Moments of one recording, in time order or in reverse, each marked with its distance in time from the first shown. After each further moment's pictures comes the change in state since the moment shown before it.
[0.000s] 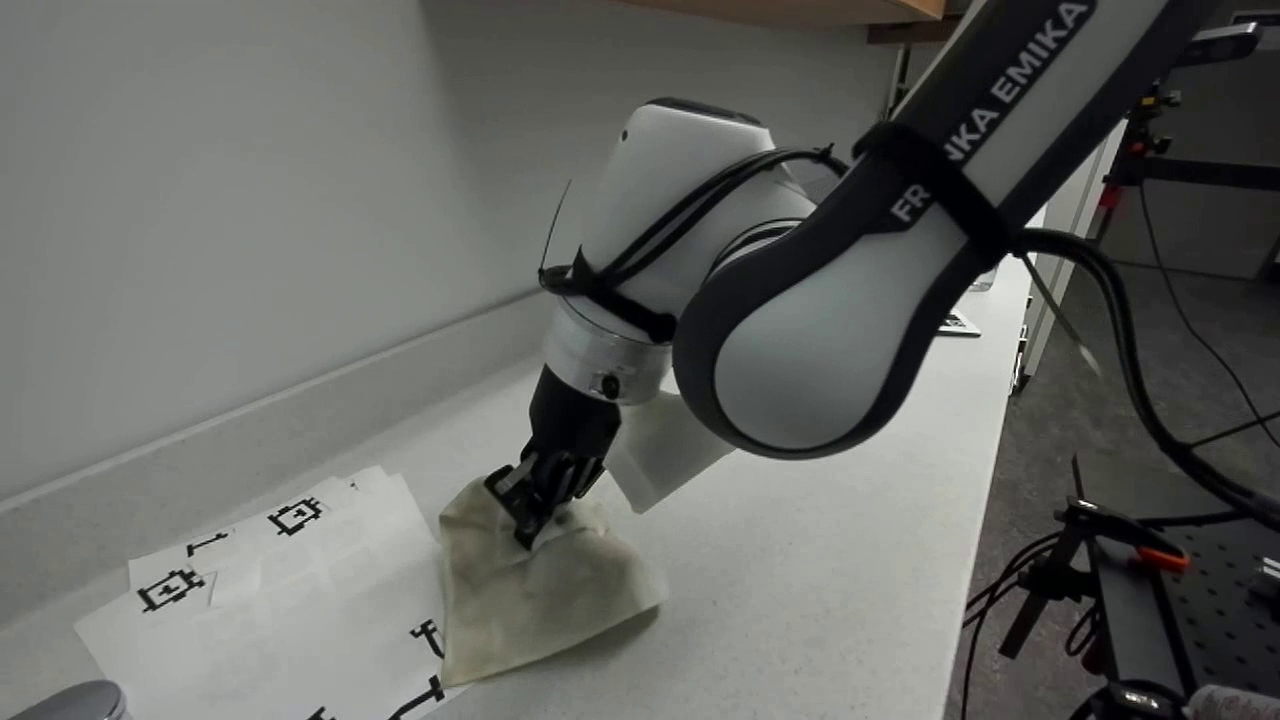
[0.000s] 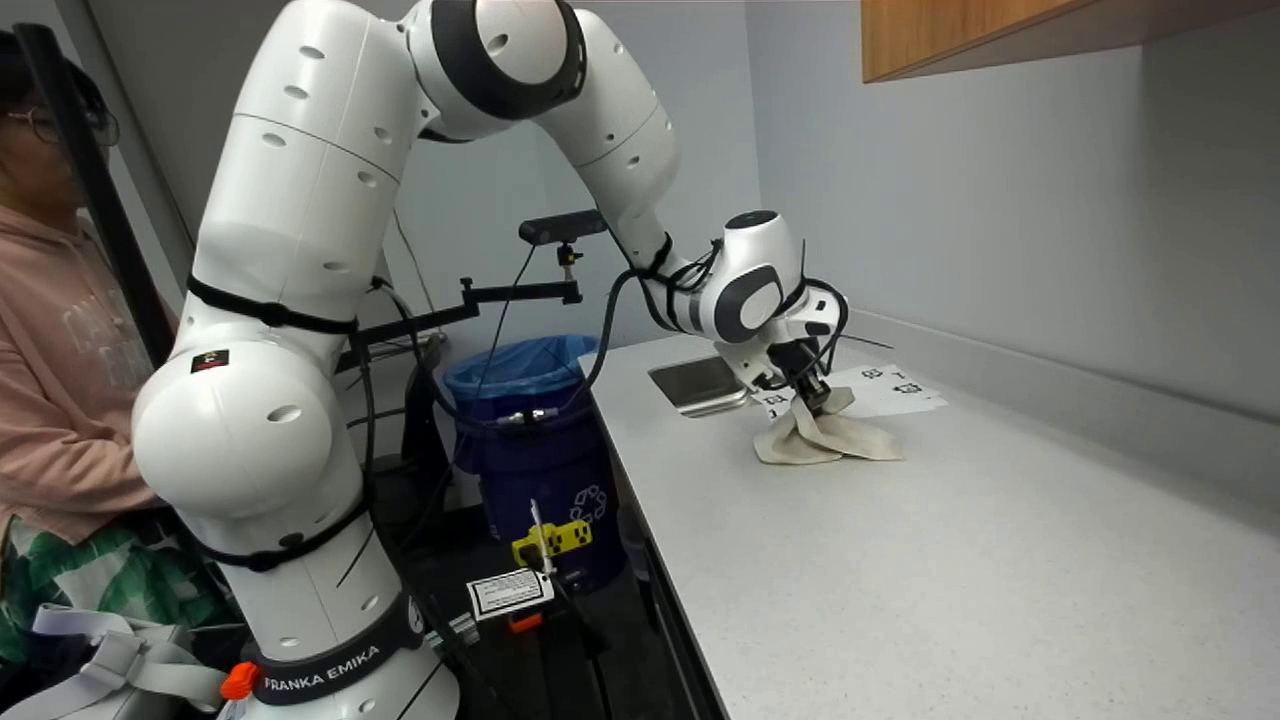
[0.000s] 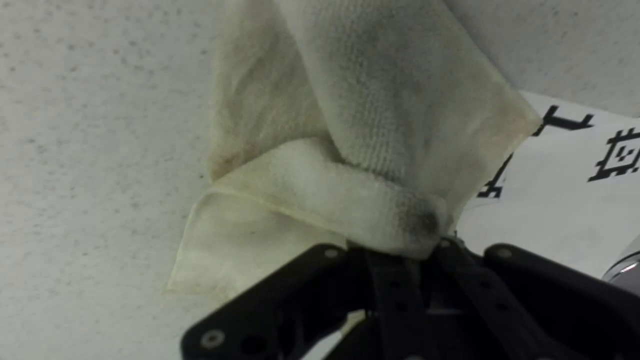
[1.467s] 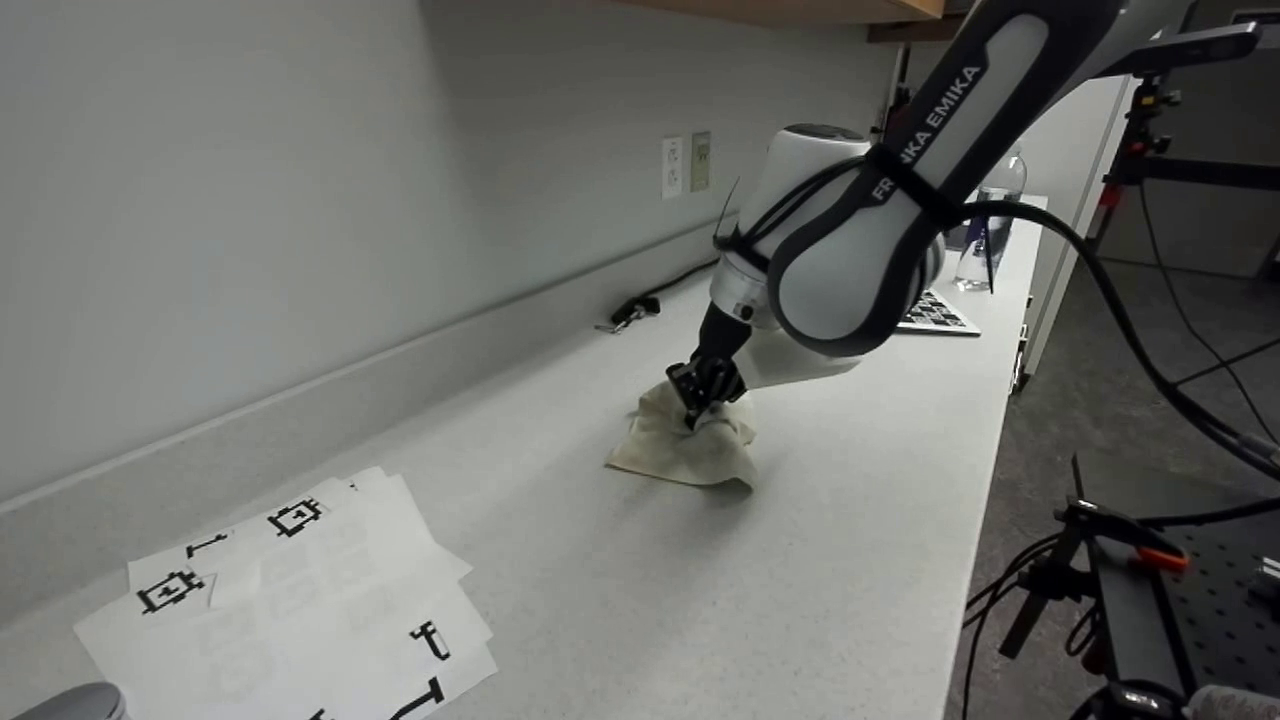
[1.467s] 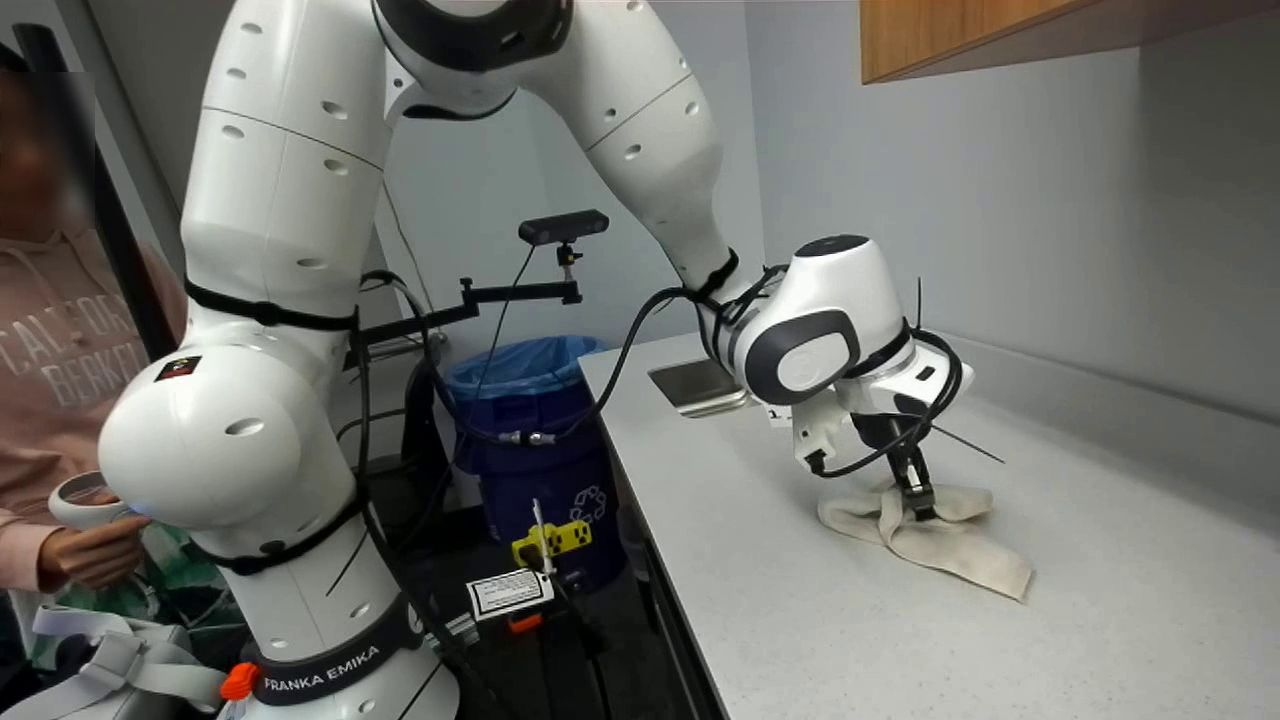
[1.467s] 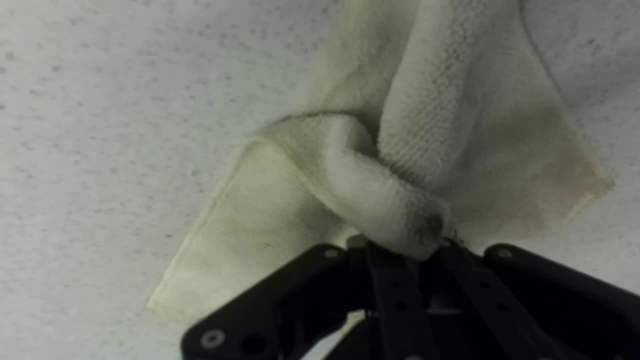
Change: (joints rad) arm -0.160 -0.074 -0.196 -0.220 0.123 0.075 -0.013
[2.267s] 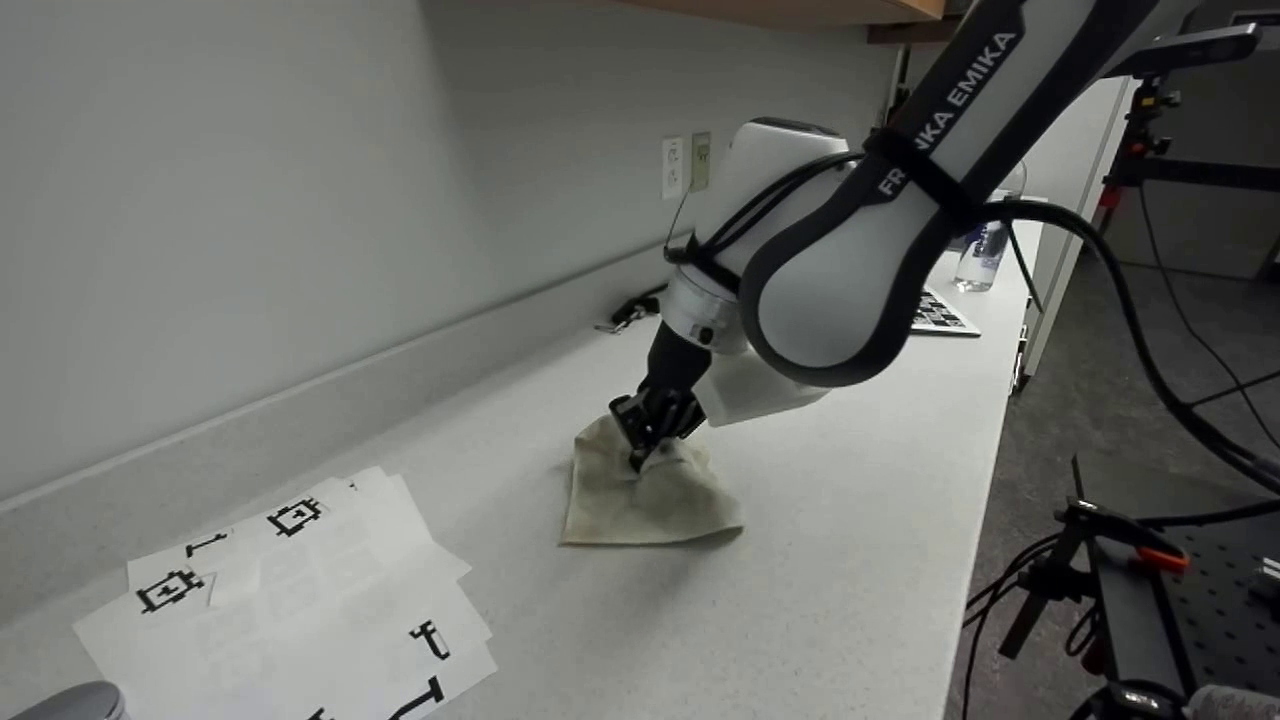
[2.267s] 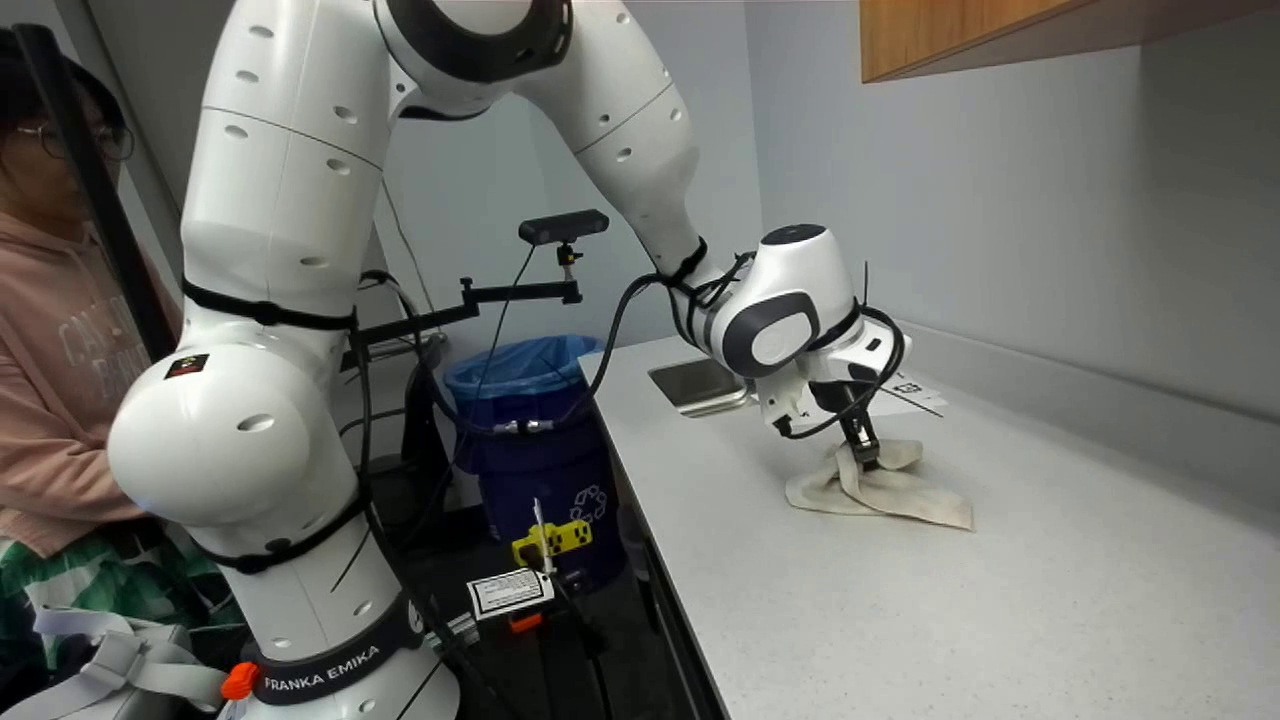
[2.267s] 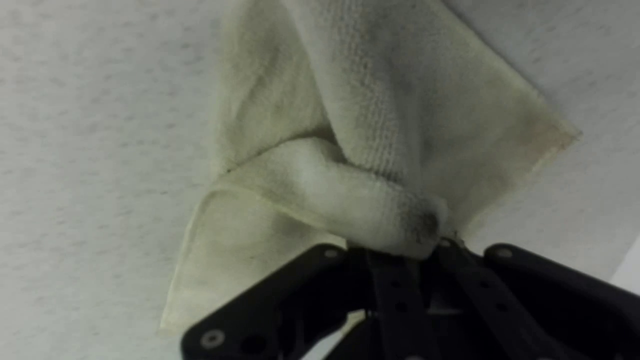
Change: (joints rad) arm 0.048 0.003 0.118 0.045 0.019 -0.014 -0.002
